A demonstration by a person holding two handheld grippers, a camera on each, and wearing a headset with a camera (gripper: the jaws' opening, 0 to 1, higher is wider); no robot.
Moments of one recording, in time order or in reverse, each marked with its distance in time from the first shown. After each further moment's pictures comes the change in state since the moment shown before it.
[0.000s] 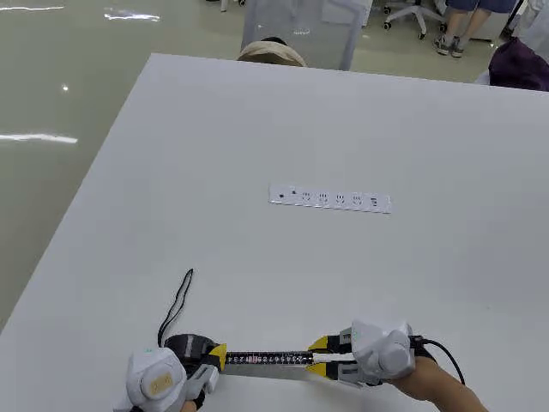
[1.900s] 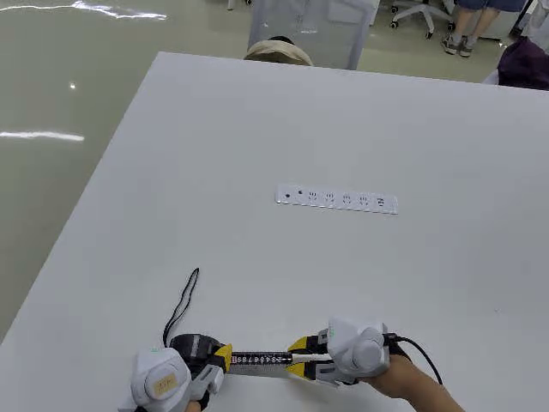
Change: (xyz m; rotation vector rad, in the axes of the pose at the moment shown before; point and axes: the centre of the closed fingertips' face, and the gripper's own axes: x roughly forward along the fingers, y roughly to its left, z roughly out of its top) left arm 0.000 0.000 -0.001 -0.007 0.003 -0.013; right arm 0.040 0.005 0.023 0.014 -0.024 0.039
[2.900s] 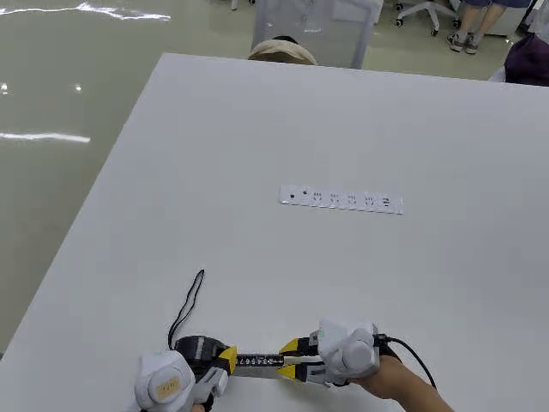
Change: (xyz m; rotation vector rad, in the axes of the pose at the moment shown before) left arm 0.000 0.001 0.001 -0.001 0.001 -0.003; right arm 0.019 0.002 0.012 0.004 -0.026 0.020
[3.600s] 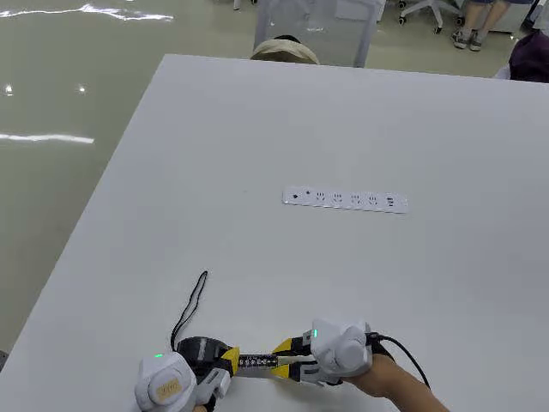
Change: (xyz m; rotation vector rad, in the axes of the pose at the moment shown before) left arm 0.000 0.001 0.000 -0.018 0.002 -0.005; right arm 0.013 0.001 0.010 -0.004 -0.013 0.017
